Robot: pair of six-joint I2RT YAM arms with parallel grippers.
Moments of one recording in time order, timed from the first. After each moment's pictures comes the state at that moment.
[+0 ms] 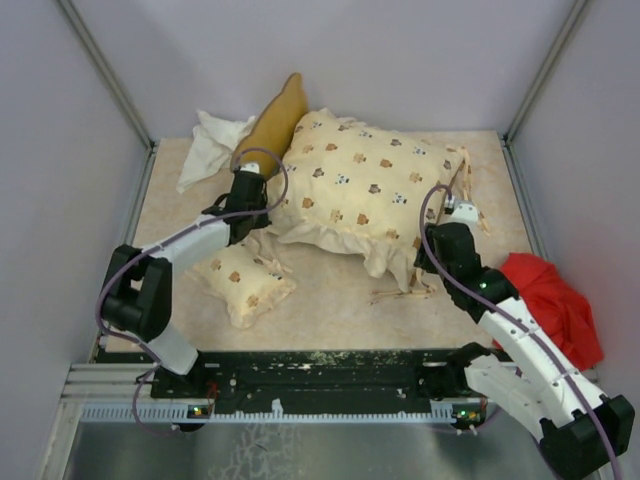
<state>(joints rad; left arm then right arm) -0.42 1.65 1.06 -0.15 -0.33 -0.37 0.44 0.79 0.72 -0.54 0.38 0.43</state>
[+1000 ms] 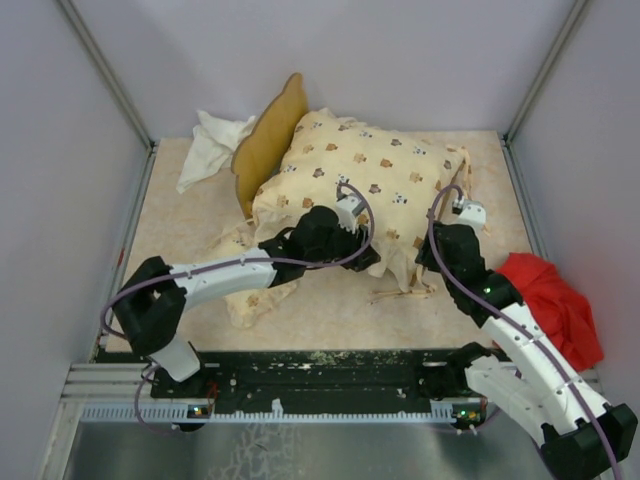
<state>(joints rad) -0.94 1.60 1.05 0.16 0.13 -0.45 0.44 0.75 0.69 -0.52 0.40 0.49</state>
